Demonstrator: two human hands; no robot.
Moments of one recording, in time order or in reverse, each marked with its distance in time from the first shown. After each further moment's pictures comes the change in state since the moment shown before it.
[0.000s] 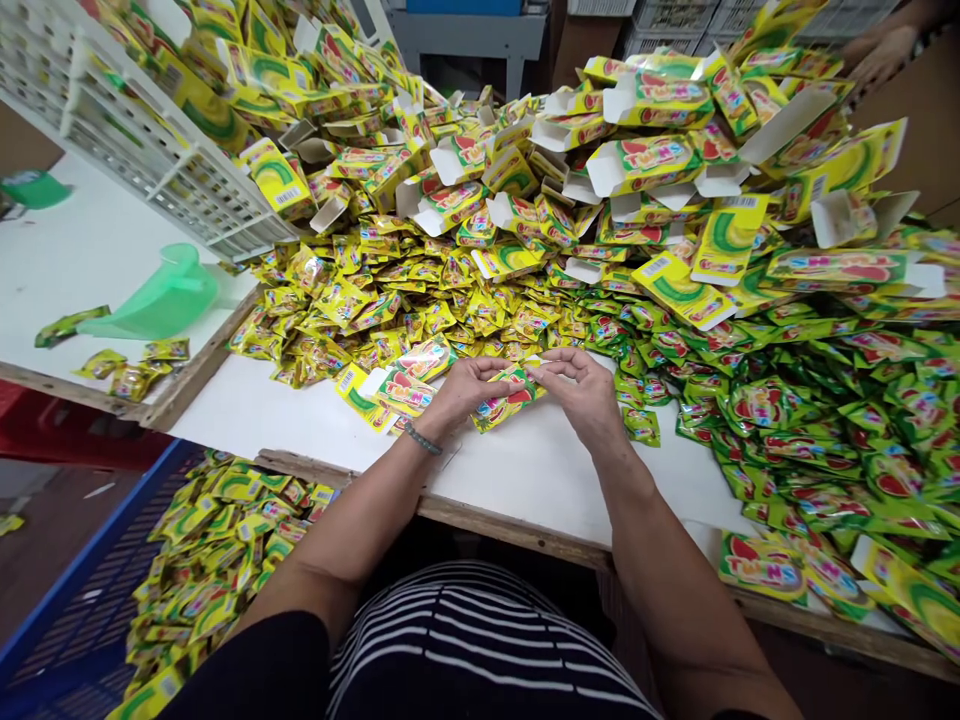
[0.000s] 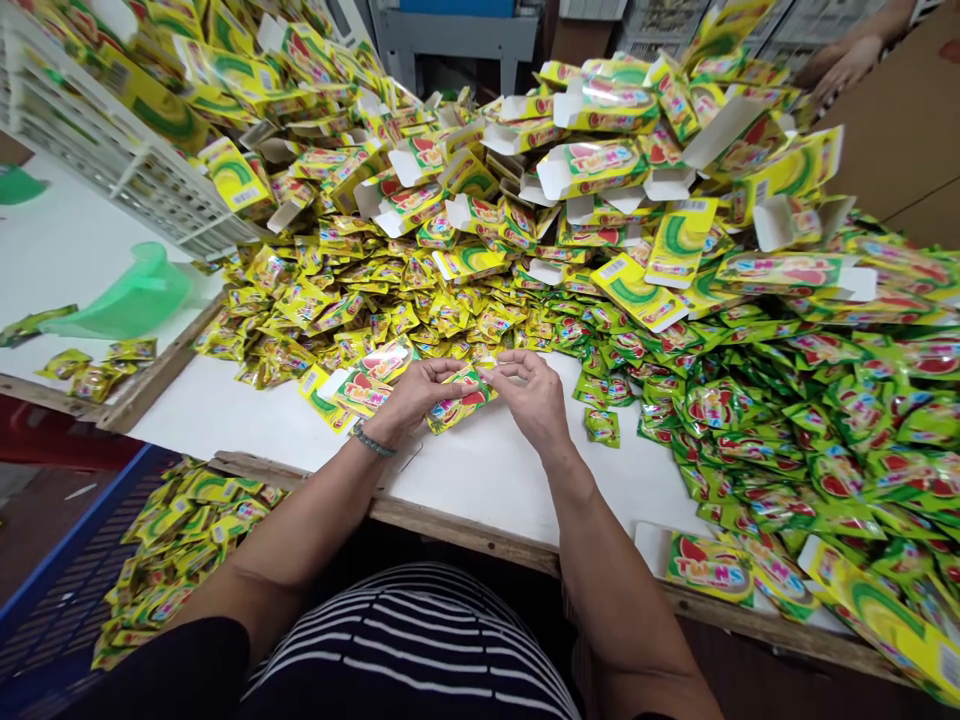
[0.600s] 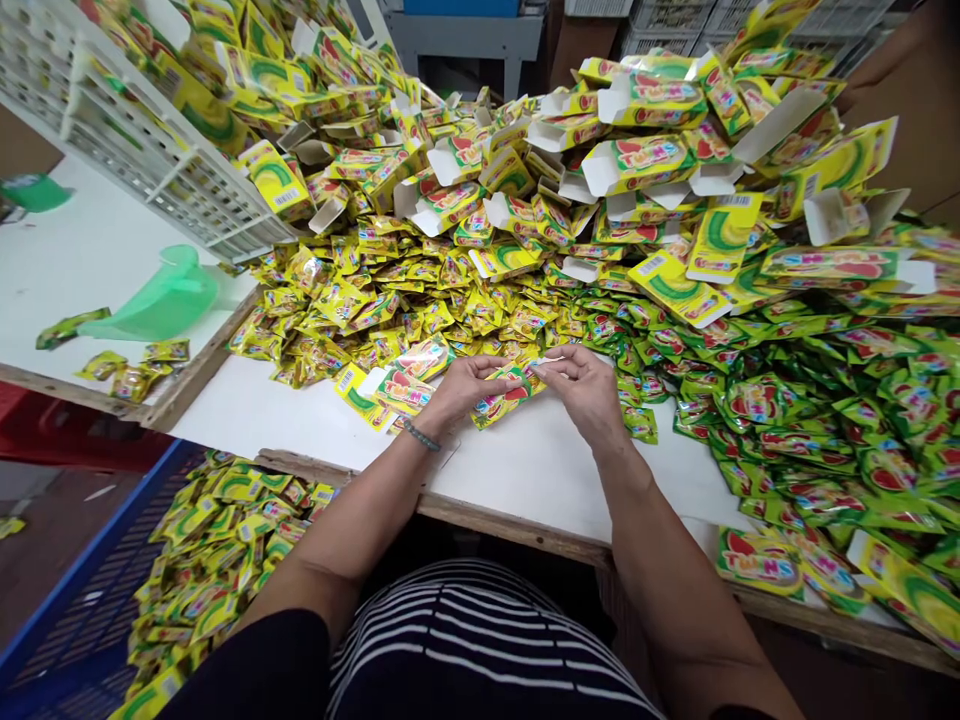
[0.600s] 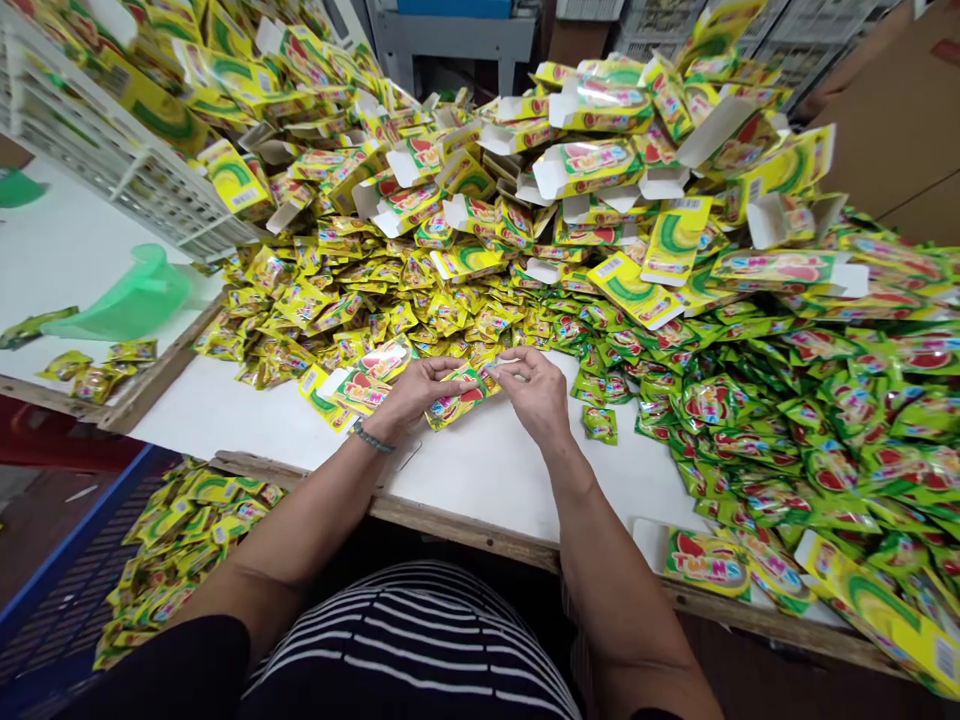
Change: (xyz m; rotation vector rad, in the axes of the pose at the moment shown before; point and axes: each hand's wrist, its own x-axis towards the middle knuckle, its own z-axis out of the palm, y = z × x) left_hand 0.005 -0.004 -0.004 0.023 0.017 0.002; right_hand 0.005 0.005 -0.007 -0.091 0.039 0.008
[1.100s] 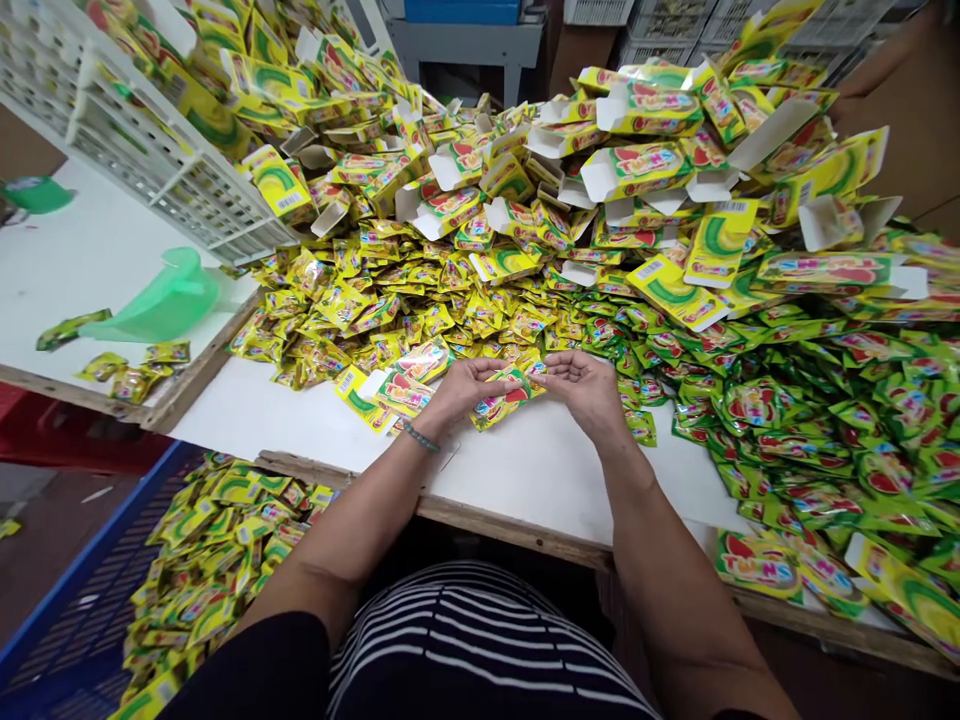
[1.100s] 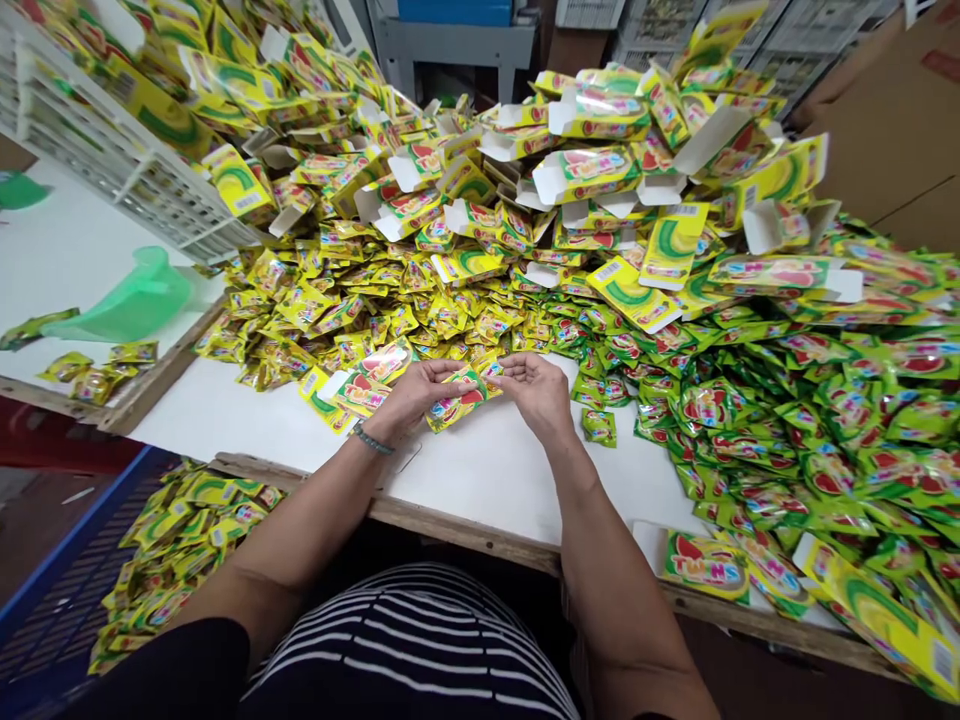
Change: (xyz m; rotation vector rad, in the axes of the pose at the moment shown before) left_hand 0.003 -0.004 -0.004 0.010 -0.032 0.000; right_hand 0.009 0.009 0.002 0.115 -0.027 -0.042
